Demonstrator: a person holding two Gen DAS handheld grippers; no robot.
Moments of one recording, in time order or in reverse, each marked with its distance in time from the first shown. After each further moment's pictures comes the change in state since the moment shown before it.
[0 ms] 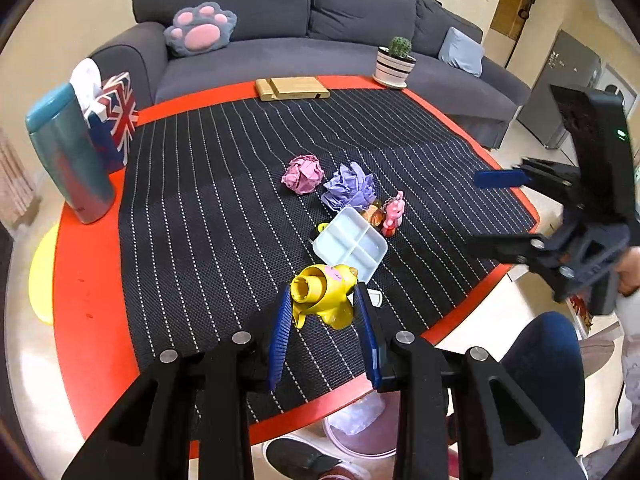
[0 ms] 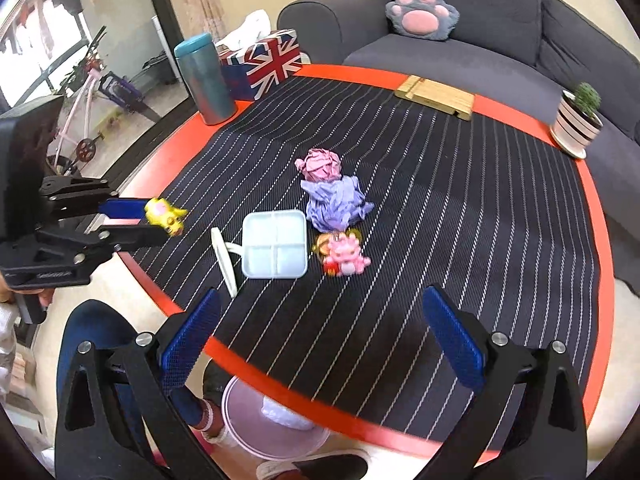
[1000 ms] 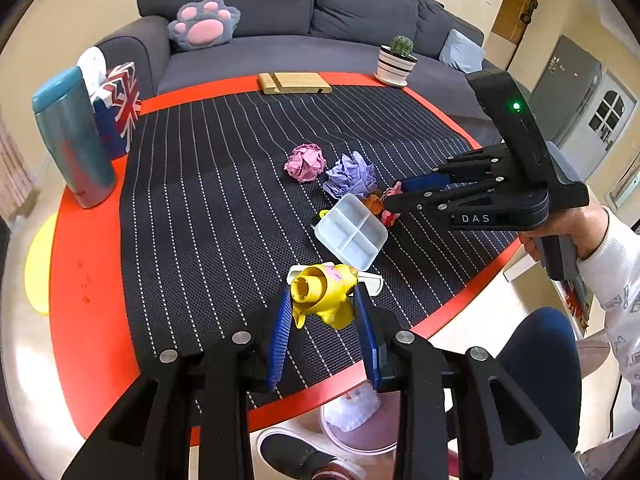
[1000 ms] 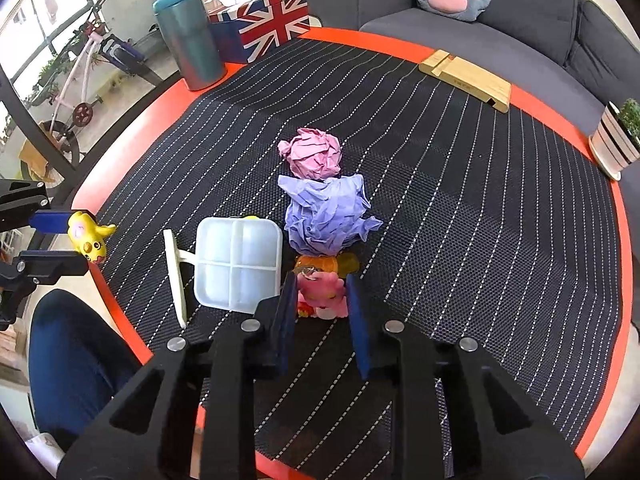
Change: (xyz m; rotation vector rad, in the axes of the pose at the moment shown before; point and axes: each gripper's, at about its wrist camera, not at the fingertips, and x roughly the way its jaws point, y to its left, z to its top) left arm -0.002 0.003 -0.012 -0.019 -0.003 -0.014; right arm 0.067 -0.009 0.027 -0.078 0.113 0.001
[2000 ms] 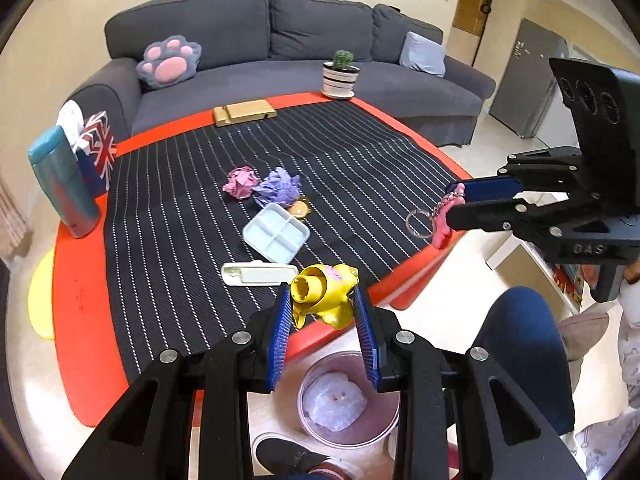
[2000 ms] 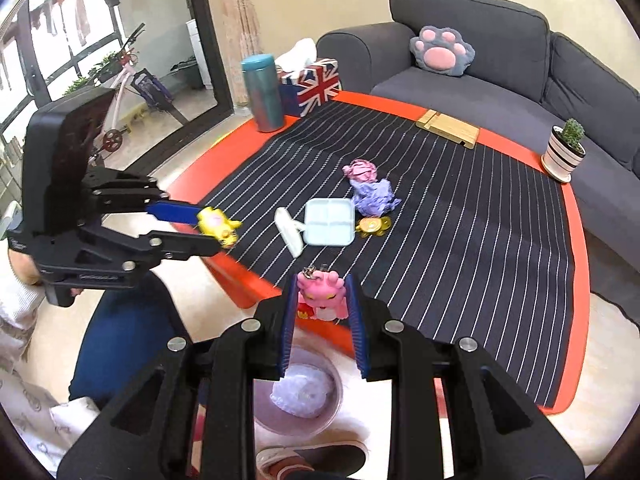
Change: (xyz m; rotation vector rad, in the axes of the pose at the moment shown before) left arm -0.041 -0.070 -0.021 0.126 -0.067 -0.029; right arm -0.149 0.065 -0.091 -0.011 -0.202 0.015
